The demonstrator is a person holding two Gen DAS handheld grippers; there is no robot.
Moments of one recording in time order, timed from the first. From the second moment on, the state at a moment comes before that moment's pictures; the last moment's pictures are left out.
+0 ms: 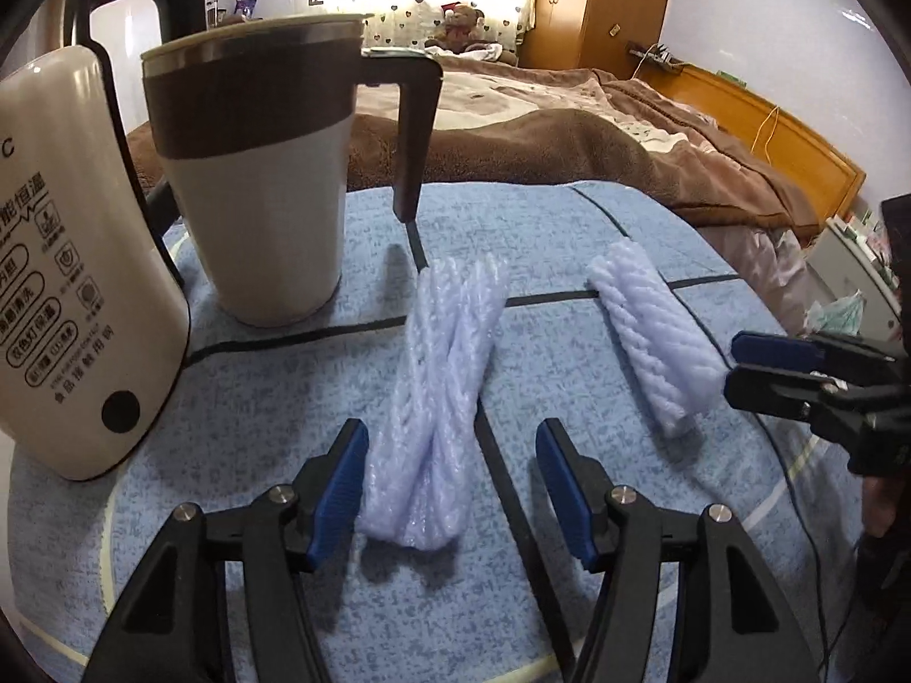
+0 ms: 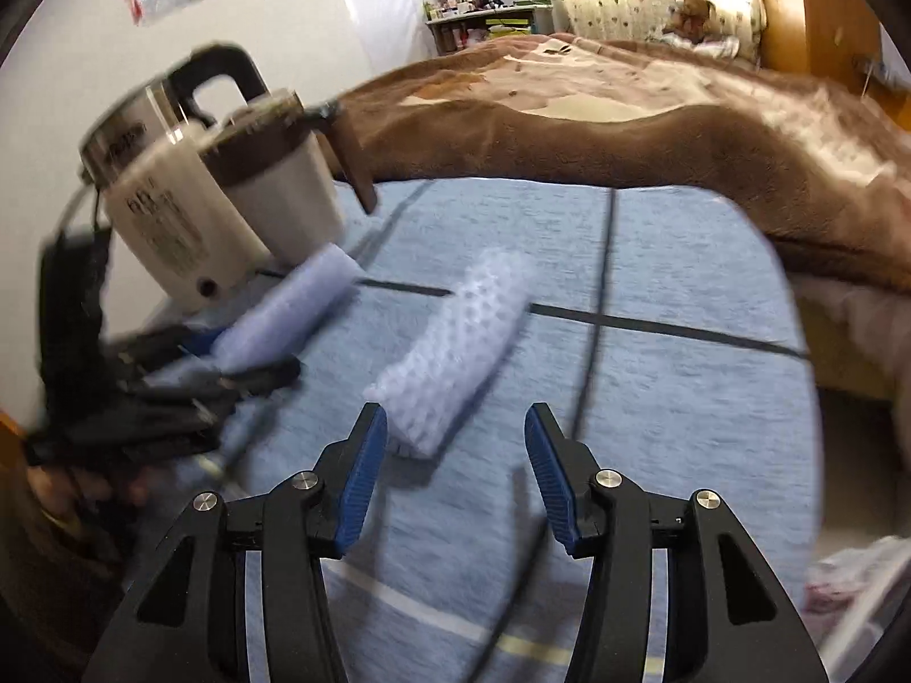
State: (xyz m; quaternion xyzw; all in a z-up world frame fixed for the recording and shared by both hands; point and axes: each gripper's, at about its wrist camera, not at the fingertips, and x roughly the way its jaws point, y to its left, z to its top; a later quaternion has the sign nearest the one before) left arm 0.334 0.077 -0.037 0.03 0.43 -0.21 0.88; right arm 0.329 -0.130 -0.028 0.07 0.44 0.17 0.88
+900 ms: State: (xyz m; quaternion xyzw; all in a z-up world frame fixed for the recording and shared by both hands) left arm 0.327 0.071 -0.036 -0.01 0.43 -0.20 0.88; right arm 0.355 -0.117 -0.042 0.11 0.46 0.11 0.88
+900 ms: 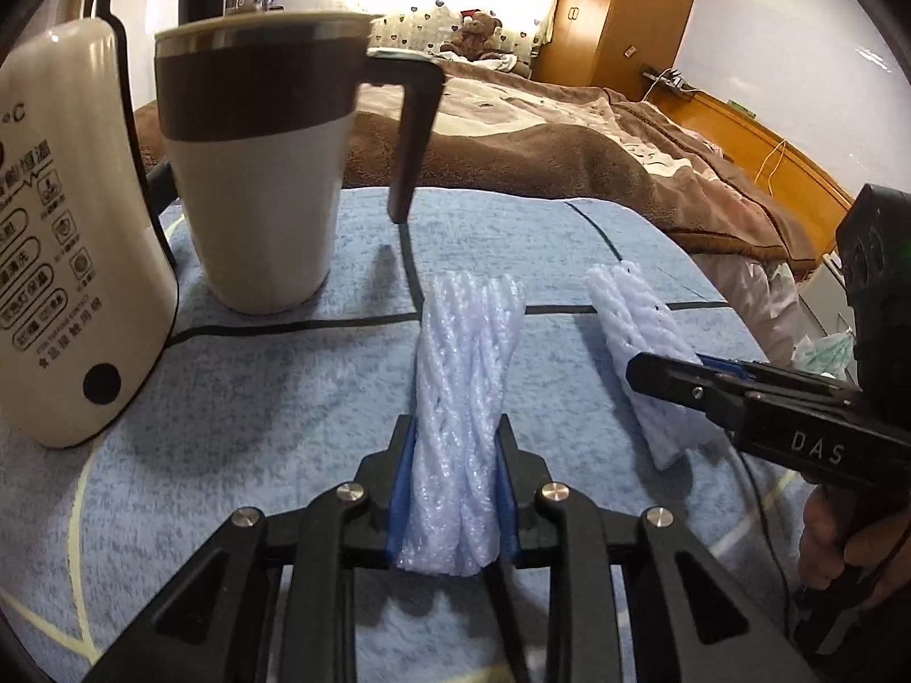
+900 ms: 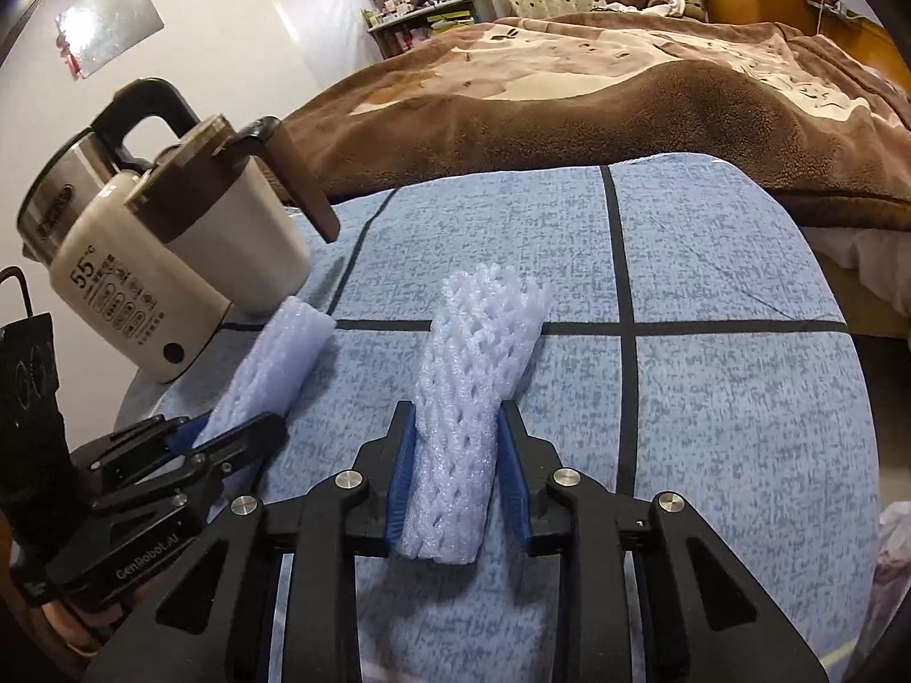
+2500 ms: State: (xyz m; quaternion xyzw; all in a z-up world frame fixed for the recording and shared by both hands) left arm 0.155 -0.151 0.032 0.06 0.37 -0.33 0.87; right arm 0.111 -0.306 0.051 0.13 0.36 -0.02 0.92
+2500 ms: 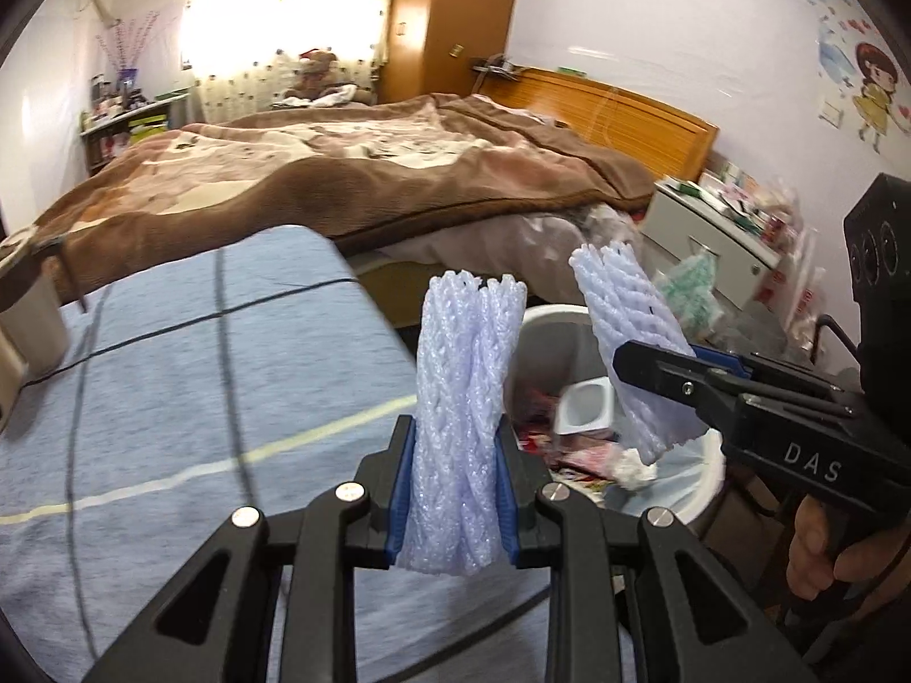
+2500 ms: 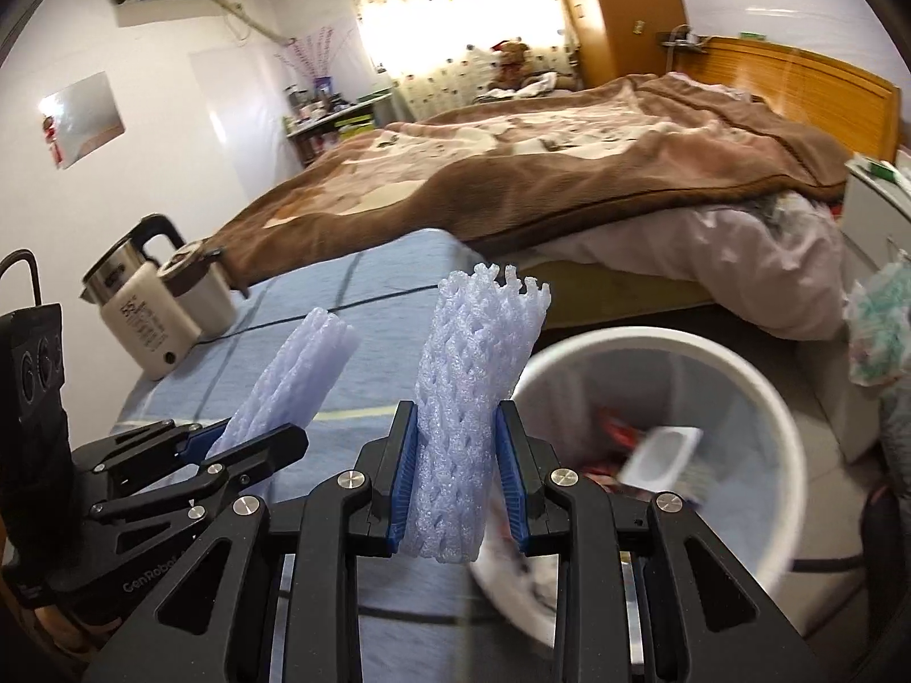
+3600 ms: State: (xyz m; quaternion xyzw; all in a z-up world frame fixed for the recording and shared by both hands) left arm 0.144 -0.271 -0.029 0.09 0.44 -0.36 0.82; right arm 0.096 -0.421 -0.026 0.14 0.44 -0.11 0.88
